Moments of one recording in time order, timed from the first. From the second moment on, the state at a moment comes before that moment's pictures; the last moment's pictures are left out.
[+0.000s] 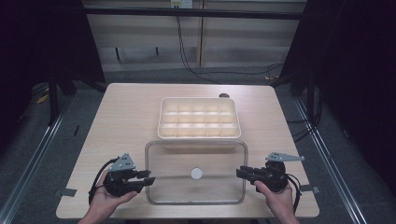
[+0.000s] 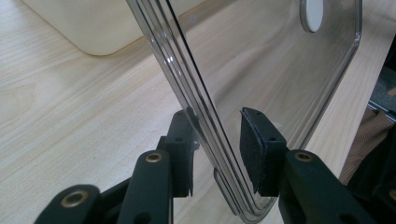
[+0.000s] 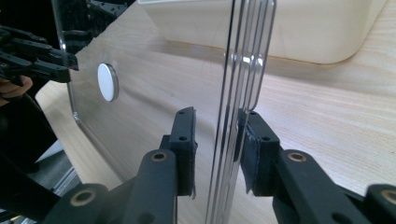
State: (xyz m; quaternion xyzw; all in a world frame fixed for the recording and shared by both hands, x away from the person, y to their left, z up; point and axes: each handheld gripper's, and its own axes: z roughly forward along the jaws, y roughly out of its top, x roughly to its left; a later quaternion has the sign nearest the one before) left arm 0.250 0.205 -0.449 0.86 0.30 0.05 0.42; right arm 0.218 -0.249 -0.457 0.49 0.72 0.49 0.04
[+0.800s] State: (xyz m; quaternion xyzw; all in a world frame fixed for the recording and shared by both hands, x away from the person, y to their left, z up) left arm 0.266 0.202 -0.460 0.86 0.31 0.03 0.40; right arm 0.233 -0.245 -0.469 0.50 0.74 0.46 0.04
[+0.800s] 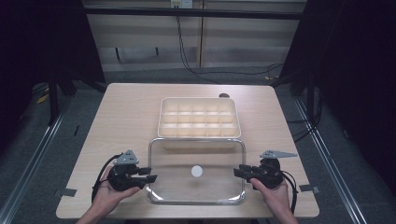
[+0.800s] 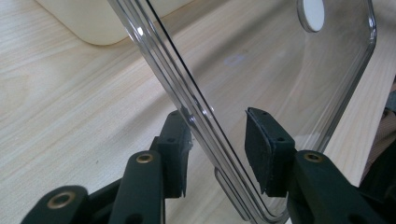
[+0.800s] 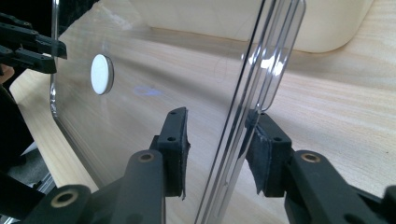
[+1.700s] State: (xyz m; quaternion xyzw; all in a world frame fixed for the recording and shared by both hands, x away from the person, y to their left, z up) left arm 0.272 0.201 -0.477 0.87 0.32 0.02 0.38; right arm 0.245 -0.237 -0.487 0.52 0.74 0.42 0.04
